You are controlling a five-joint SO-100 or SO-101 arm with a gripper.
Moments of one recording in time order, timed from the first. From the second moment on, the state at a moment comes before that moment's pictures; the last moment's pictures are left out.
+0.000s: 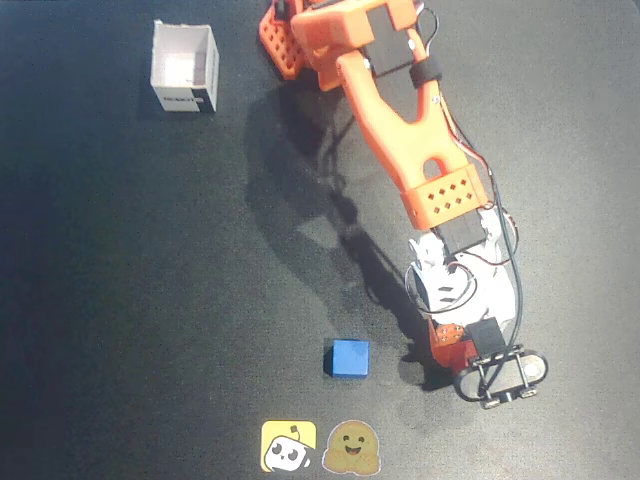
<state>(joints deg) -28.8 62.0 87.5 38.8 100.9</state>
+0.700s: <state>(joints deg) -24.9 71.0 88.6 46.4 101.2</state>
